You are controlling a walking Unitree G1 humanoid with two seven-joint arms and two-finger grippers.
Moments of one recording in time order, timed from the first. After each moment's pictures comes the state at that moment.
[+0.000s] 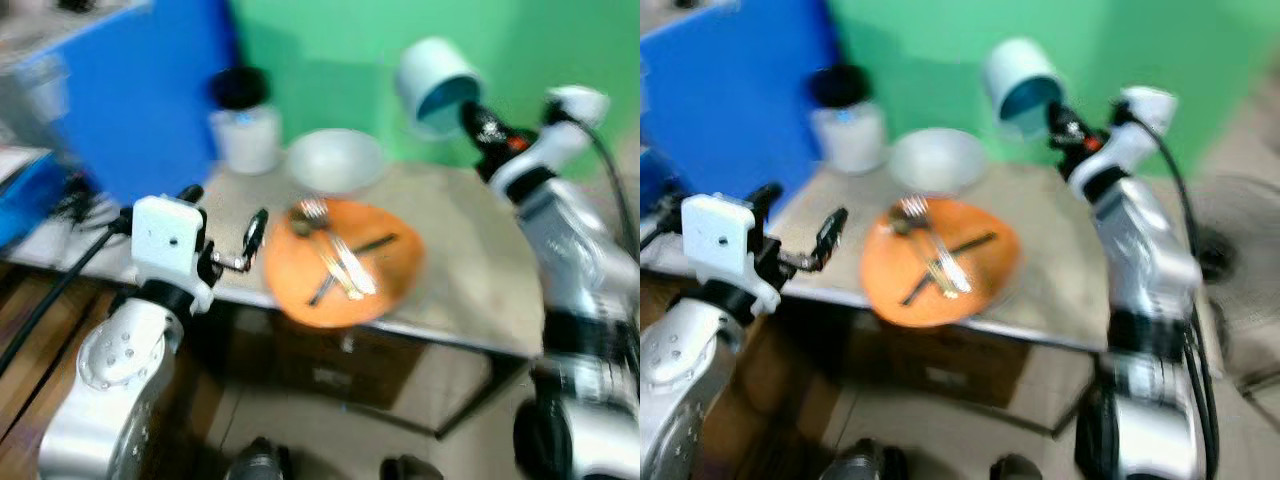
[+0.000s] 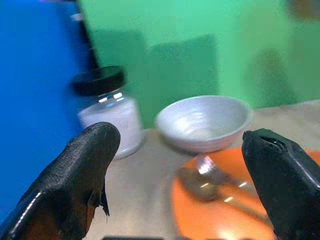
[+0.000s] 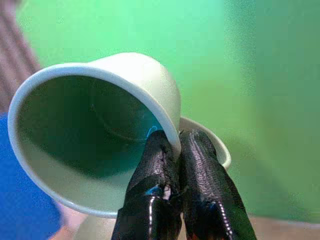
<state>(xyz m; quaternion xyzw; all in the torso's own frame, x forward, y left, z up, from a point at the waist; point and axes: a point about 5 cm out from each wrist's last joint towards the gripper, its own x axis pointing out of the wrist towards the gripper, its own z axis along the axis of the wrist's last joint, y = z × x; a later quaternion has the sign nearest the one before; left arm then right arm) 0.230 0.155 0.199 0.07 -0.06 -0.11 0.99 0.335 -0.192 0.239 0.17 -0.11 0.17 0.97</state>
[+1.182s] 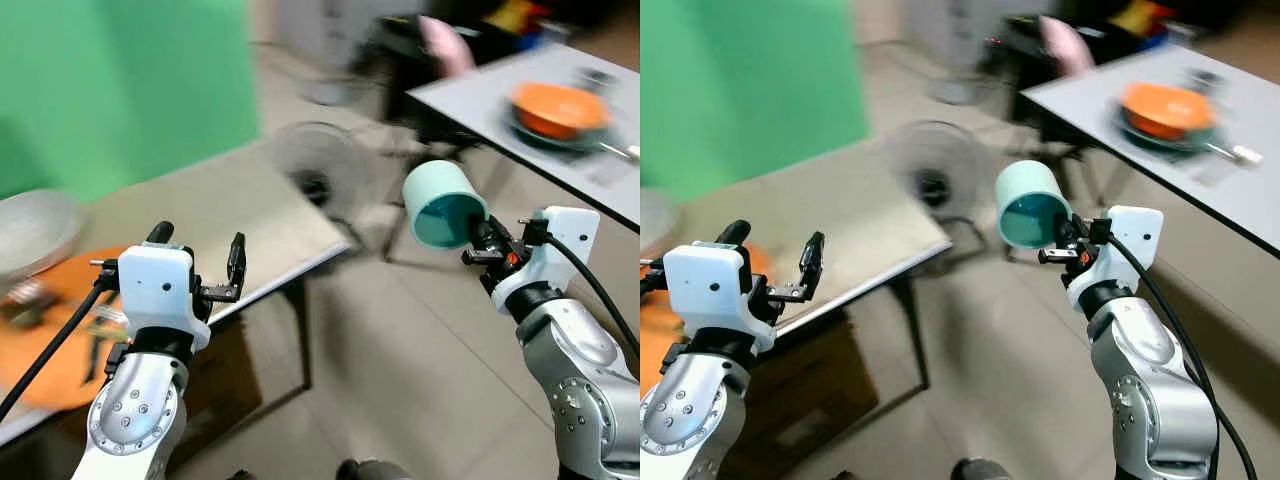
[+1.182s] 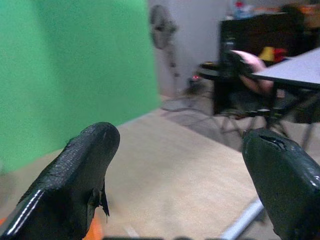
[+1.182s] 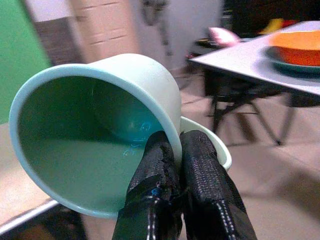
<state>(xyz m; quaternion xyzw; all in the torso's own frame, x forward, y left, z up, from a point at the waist) 0.199 0.152 0.180 0.07 -0.04 -0.01 1.00 0.249 -0.180 0.174 0.07 0.04 0.04 1.00</state>
